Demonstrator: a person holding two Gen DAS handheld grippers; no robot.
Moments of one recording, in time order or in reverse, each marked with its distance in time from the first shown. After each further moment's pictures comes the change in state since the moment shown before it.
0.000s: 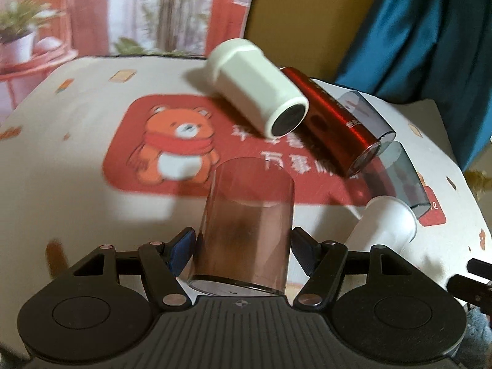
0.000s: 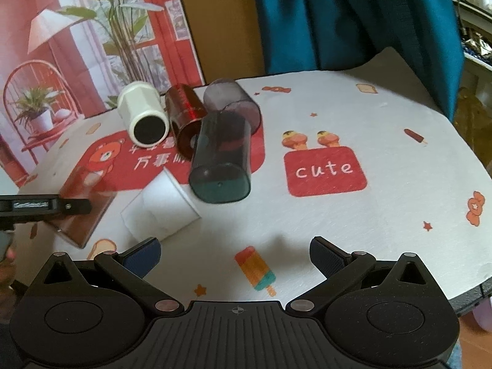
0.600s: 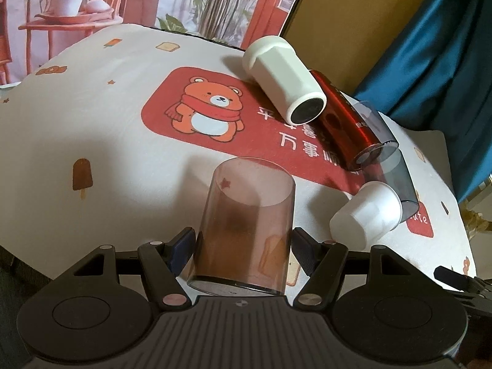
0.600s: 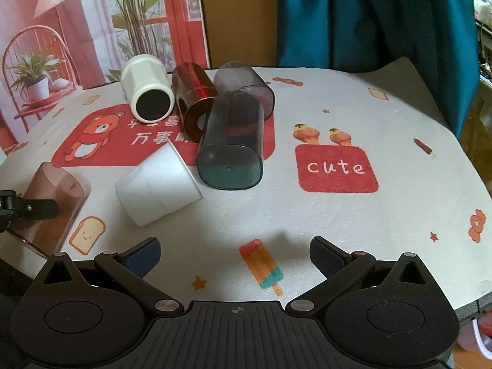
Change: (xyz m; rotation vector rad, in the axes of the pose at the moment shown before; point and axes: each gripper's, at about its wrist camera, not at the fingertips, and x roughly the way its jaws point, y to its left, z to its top) left arm -0.032 0.003 -0.039 -0.194 -0.008 0.019; right arm 0.017 0.021 -0.007 -0.104 0.030 -0.059
